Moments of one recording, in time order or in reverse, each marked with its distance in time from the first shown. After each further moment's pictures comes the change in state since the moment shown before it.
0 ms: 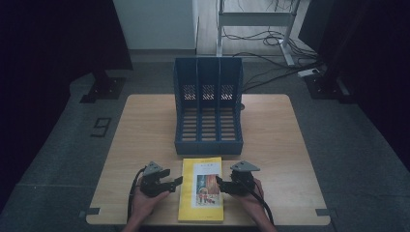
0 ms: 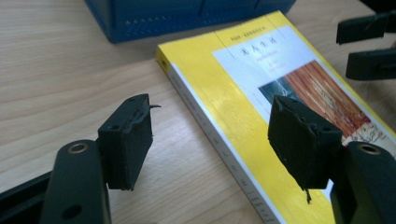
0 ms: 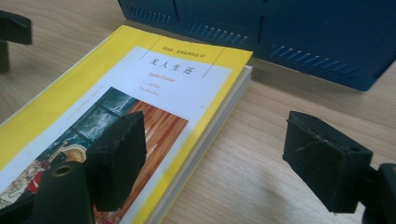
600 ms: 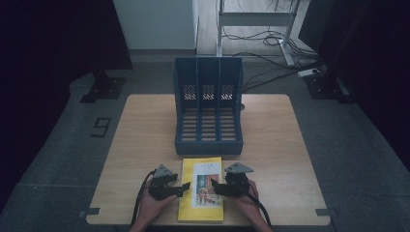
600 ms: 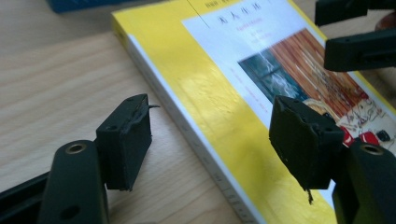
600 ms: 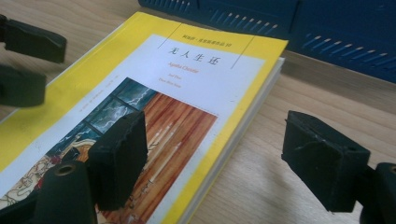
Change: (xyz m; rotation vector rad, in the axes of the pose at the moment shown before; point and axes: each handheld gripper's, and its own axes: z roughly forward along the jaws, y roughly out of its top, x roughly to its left) left arm -0.015 -0.007 0.021 0.083 -0.040 0.034; right arm 0.012 -0.004 0.013 0.025 0.029 -0.017
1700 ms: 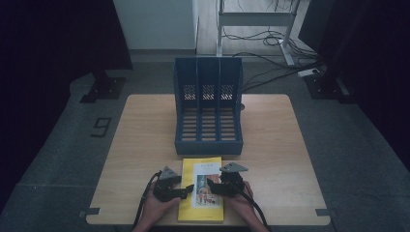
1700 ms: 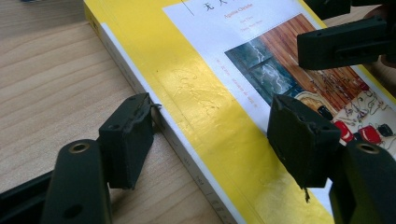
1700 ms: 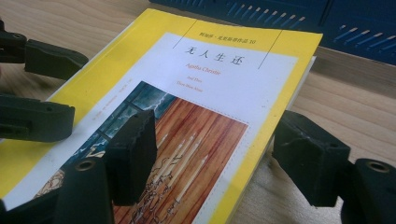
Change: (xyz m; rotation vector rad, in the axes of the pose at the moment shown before) left arm -0.008 -0.002 0.008 0.011 0.006 0.015; right arm 0.010 0.003 0.011 0.021 0.018 0.034
